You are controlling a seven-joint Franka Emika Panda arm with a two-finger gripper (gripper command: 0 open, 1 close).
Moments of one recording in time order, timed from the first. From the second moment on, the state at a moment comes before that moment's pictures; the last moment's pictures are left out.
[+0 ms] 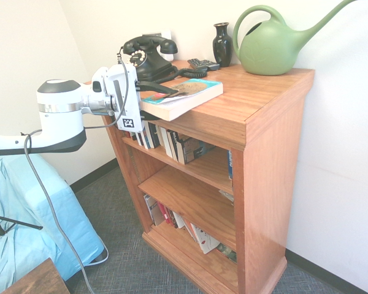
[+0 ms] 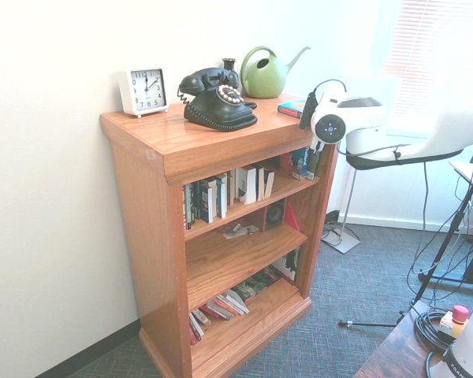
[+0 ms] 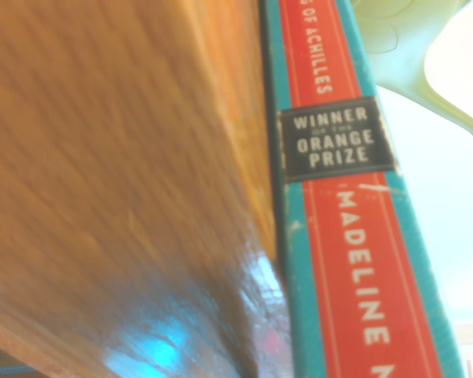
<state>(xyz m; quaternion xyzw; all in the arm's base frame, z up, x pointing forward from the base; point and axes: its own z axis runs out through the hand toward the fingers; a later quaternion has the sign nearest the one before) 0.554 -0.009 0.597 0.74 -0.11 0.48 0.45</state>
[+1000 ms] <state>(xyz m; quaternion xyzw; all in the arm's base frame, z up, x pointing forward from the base) 0.560 0.003 0.605 0.75 -0.14 0.48 0.44</state>
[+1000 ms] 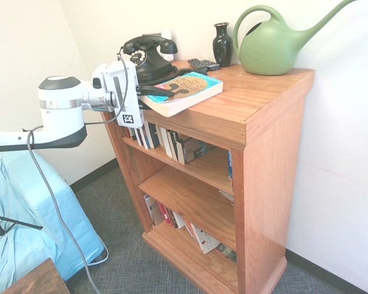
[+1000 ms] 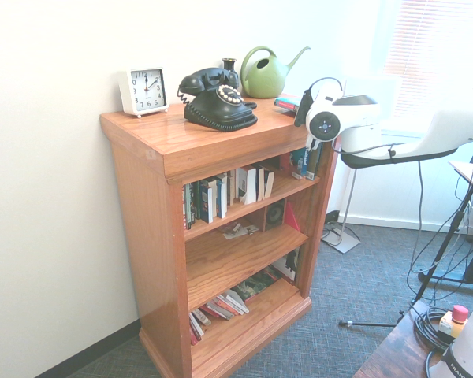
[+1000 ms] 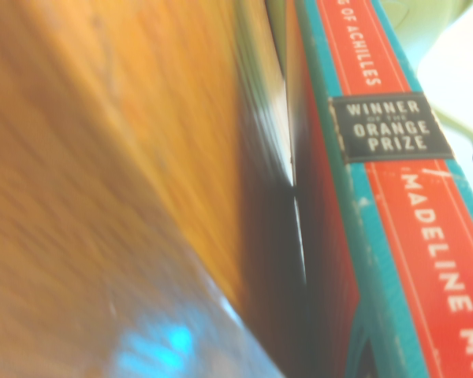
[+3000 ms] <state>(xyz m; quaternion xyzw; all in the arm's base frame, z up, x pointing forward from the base) 0.379 -0.039 0.487 0.81 -0.30 0.42 0.27</state>
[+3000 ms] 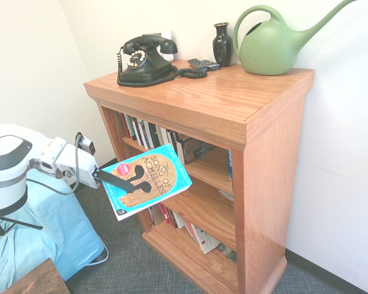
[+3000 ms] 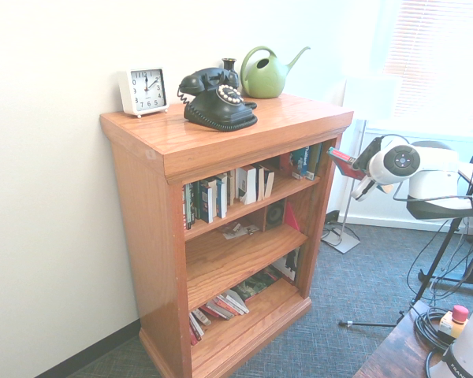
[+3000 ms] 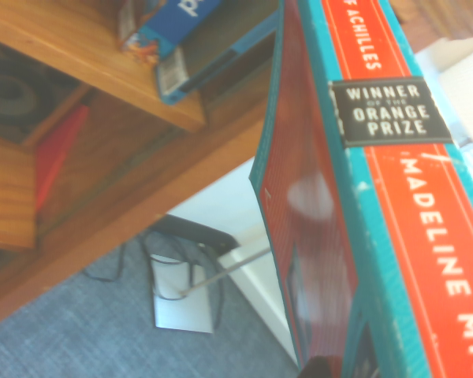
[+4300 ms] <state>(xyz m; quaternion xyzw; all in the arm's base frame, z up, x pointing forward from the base) 0.536 -0.034 0.414 0.84 -0.32 0.43 0.05</state>
